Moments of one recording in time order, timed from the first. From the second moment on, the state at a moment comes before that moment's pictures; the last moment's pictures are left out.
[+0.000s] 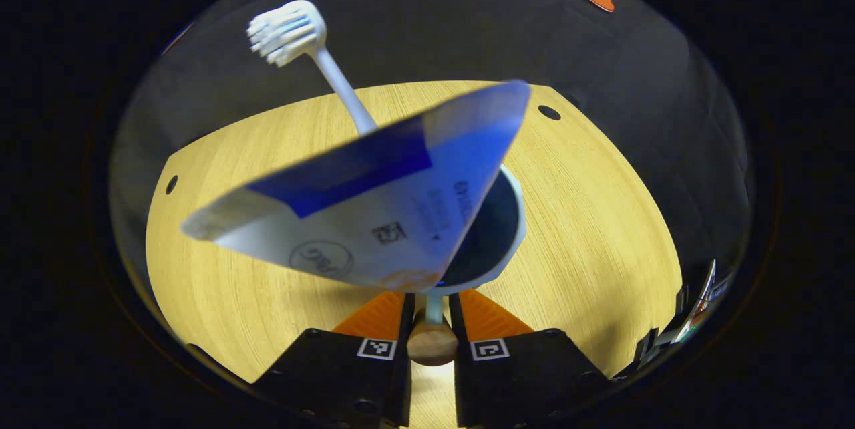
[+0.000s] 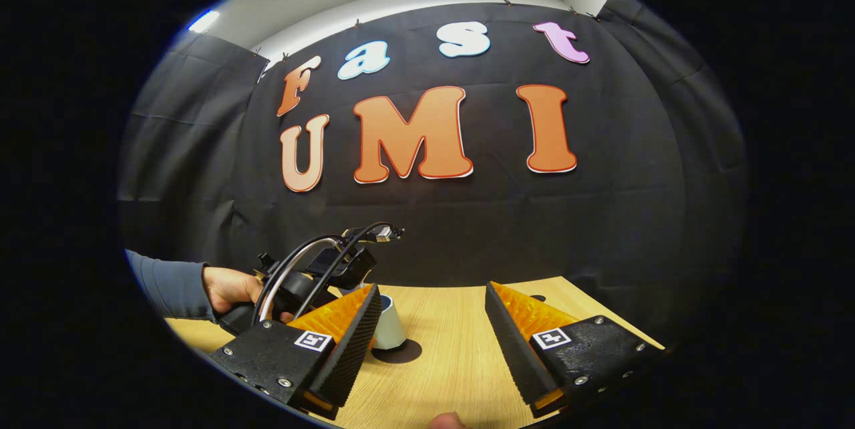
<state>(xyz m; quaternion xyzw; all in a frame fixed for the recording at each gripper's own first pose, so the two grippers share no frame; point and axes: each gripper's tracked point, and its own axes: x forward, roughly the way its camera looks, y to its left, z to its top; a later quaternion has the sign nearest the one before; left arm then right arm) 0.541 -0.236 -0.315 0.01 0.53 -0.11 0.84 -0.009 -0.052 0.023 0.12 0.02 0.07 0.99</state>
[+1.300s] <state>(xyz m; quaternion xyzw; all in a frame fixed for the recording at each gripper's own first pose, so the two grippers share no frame) 0.571 -0.329 -0.419 0.05 0.34 -0.10 0.93 0.010 -0.007 0.018 0.11 0.03 0.07 0.99</state>
